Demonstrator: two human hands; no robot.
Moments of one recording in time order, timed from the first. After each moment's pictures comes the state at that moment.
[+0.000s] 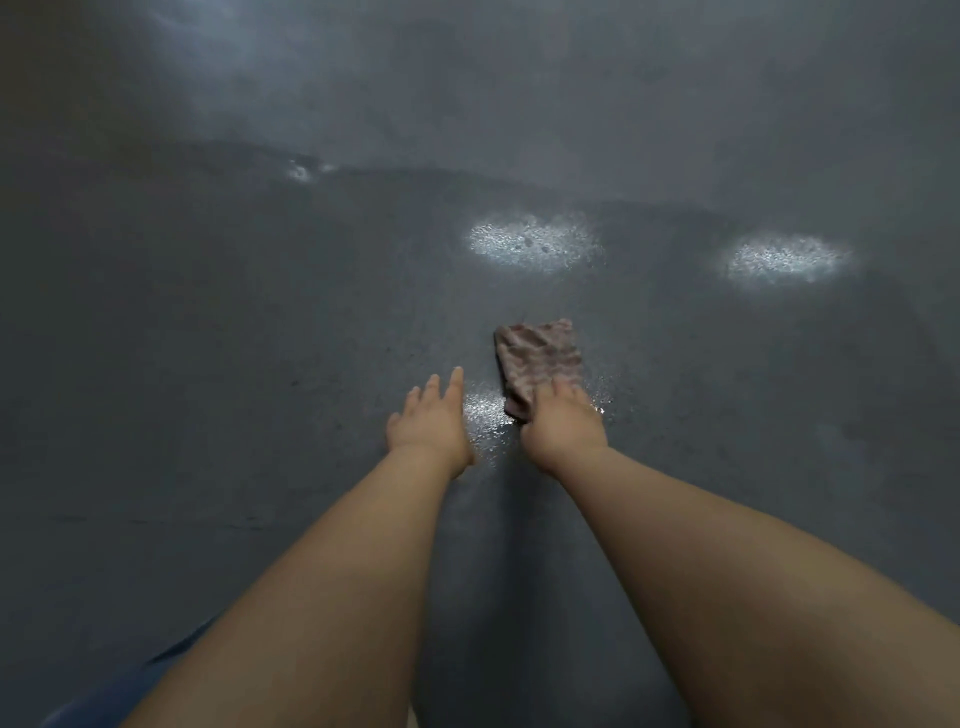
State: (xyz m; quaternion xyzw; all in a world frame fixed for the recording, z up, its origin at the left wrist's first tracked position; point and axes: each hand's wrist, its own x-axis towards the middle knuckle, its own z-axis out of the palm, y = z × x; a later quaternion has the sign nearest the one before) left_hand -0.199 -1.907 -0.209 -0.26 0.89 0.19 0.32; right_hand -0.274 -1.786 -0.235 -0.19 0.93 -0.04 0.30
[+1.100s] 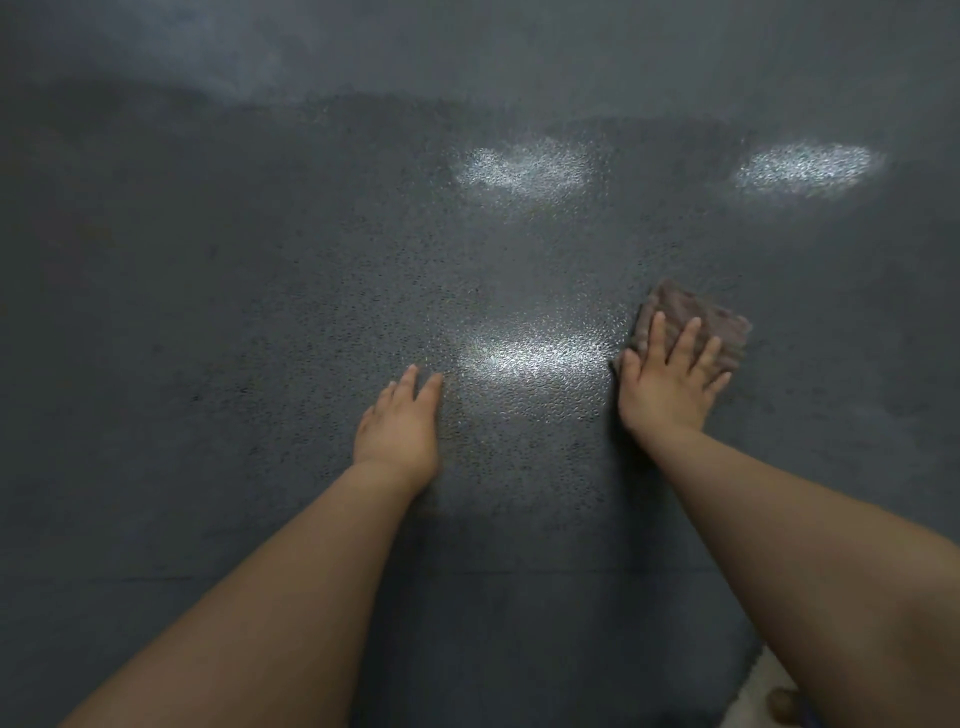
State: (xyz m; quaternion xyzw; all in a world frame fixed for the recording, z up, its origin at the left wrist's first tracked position) left_hand -0.239 -1.896 -0.283 -0.24 0.91 0.17 0.30; right_hand -0.373 -1.686 -0.330 0.01 0.98 -0.03 0.20
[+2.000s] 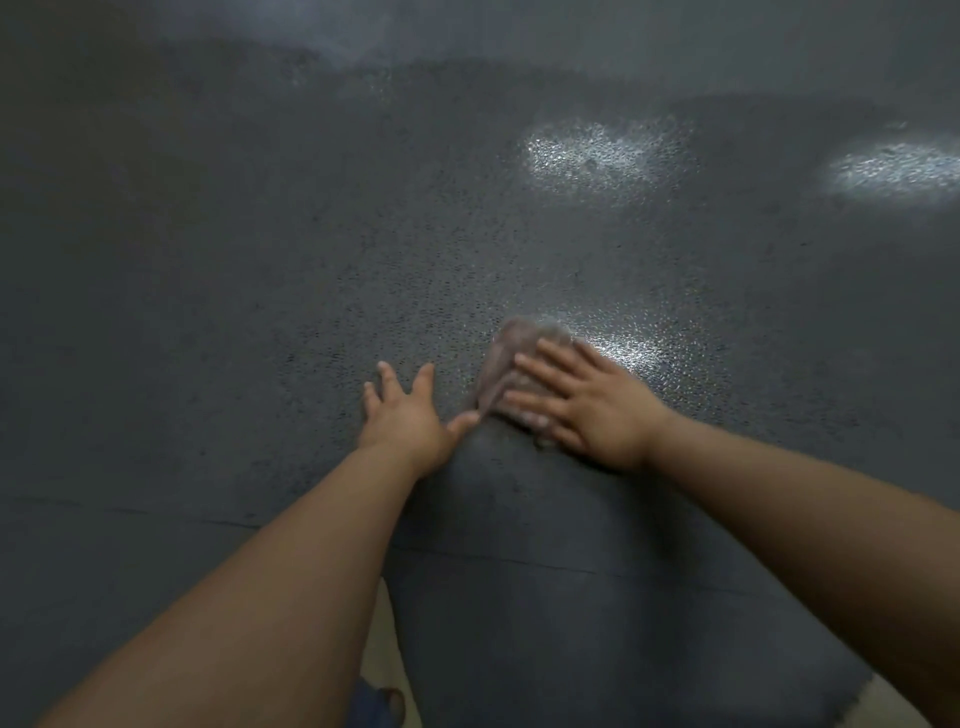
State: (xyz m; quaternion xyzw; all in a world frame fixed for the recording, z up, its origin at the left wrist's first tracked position) left_hand -0.203 -1.951 -0.280 -0.40 0.81 0.24 0.36; right_hand -0.338 -1.774 -0.342 -0.65 0.75 0.03 0.12
